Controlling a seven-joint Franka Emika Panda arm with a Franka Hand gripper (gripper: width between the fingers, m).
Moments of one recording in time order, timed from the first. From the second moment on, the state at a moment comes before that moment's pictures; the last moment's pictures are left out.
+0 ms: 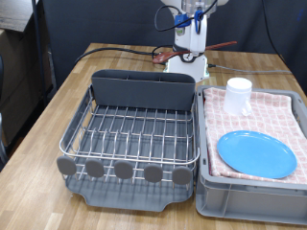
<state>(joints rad) 0.05 -0.57 -0.05 -2.83 0.03 2.23 2.31</state>
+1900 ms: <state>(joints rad) 0.07 -0.33 -0.45 -2.79 0.27 2.33 1.77</state>
